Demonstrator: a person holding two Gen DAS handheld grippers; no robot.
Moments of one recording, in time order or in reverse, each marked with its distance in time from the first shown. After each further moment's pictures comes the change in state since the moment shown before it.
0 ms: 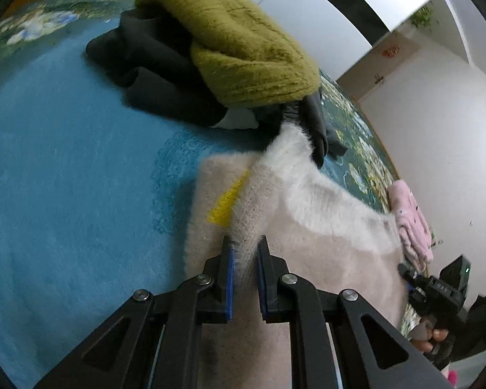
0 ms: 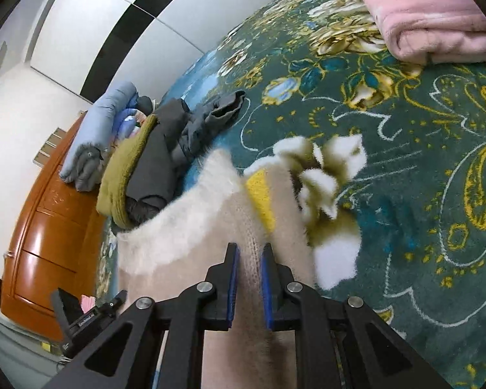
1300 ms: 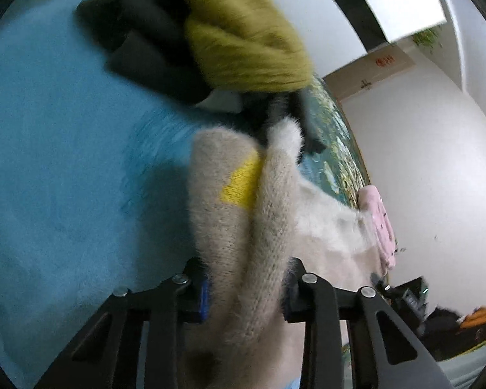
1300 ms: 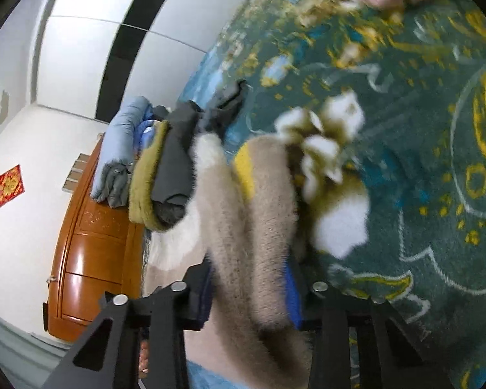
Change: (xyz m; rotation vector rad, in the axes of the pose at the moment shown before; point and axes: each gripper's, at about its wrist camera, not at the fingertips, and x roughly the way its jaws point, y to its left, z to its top) left arm 0.003 0.001 -0.009 -0.122 0.061 -0.162; right arm -0.001 -0.019 -0.009 0.154 0.020 0.204
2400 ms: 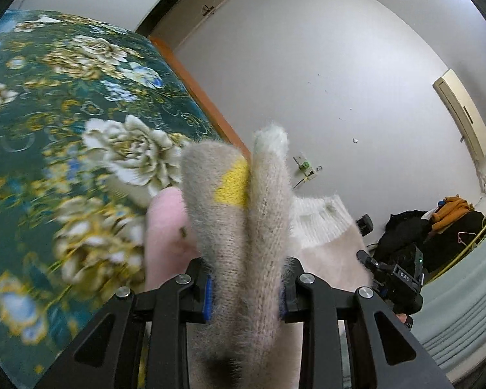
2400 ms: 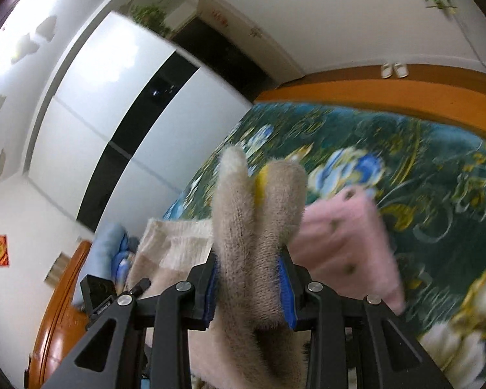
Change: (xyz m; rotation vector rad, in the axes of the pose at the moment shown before) left arm 0.333 -0.462 0.081 0.473 0.256 -0.414; right arm -0.329 -0.083 0.278 -0.013 -0.520 -0.200
